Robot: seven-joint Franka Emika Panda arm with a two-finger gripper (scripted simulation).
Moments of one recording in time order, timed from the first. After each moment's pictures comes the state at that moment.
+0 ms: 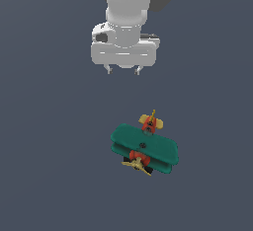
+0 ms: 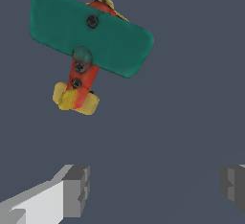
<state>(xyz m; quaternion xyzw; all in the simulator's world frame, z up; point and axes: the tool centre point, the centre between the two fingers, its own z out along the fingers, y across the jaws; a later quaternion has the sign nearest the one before) -0.072 -0.010 0.322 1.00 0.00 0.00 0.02</state>
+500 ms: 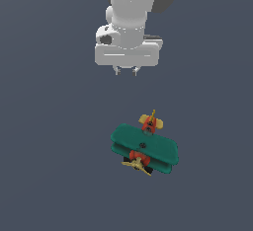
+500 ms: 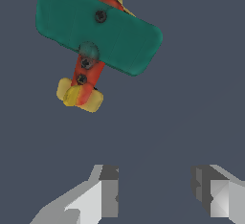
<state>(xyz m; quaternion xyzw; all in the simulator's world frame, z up) -0.074 -0.001 0.318 1.00 0.01 0.00 0.02</state>
